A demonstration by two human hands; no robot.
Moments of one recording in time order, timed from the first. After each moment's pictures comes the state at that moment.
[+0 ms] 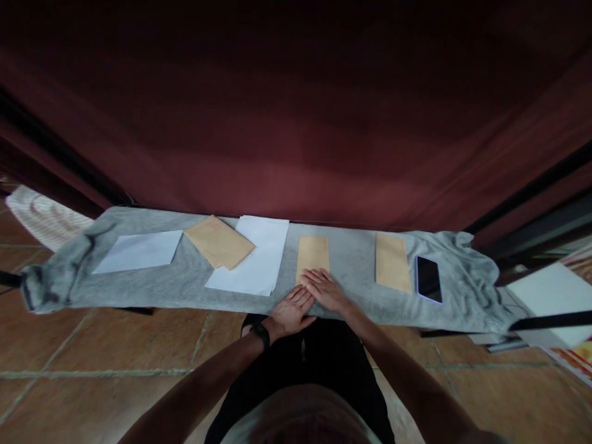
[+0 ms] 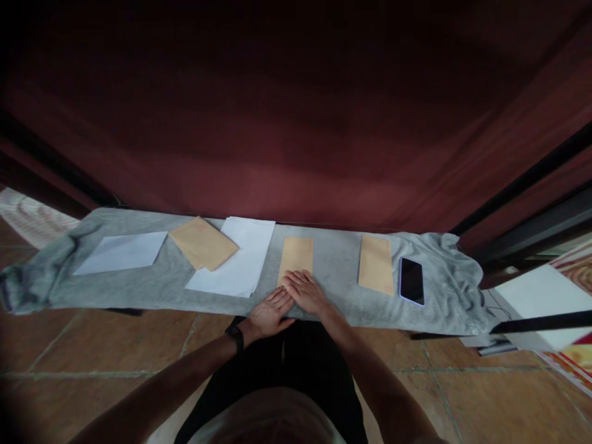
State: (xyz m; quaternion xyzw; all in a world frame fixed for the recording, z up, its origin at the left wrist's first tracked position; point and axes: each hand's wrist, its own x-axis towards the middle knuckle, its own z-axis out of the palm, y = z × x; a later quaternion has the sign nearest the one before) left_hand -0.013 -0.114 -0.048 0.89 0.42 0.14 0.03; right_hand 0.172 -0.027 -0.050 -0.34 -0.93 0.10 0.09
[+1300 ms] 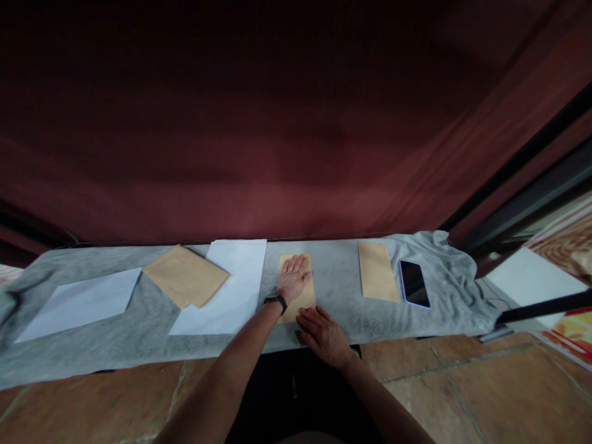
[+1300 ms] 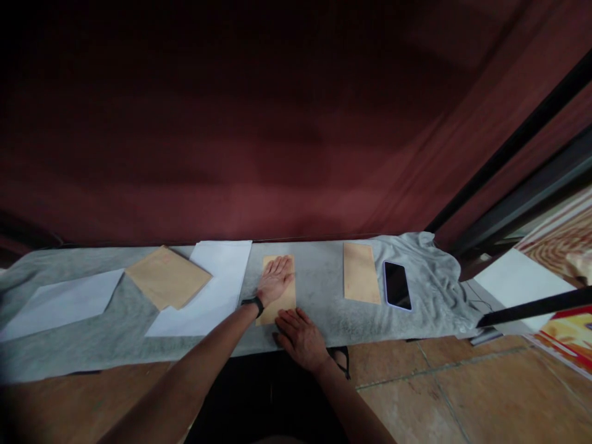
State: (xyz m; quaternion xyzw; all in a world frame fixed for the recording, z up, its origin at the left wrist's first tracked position) left_hand 0.033 0.067 -0.055 0.81 0.58 0.08 0.03; right_hand 0.206 -0.084 -0.032 -0.39 -0.89 0.17 0.19
